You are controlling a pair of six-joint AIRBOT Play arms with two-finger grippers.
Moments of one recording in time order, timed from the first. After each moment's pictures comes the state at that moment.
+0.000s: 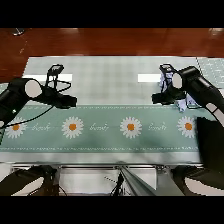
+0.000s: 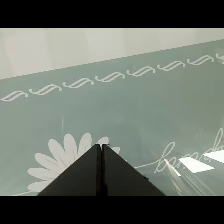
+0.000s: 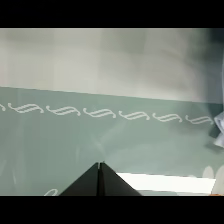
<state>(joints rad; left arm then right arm) -0.26 -1.14 0.94 1.39 -1.06 -1.61 0.28 -1.36 1.13 -1.72 1.22 1.82</state>
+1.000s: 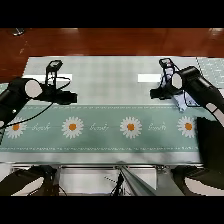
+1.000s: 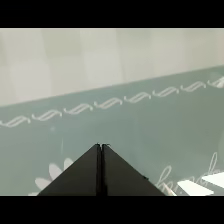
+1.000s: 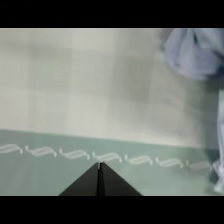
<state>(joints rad) -0.26 -1.14 0.94 1.39 -0.94 -1.61 0.28 -1.36 1.13 -1.74 1.03 1.82</state>
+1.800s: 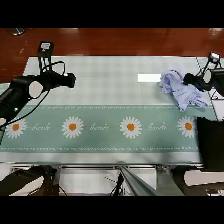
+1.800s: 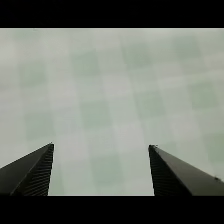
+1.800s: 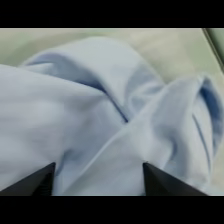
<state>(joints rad) -0.24 -1.17 0.94 1.57 -0.50 -1.60 -0.23 -1.60 1.21 -1.82 0.67 2.02</state>
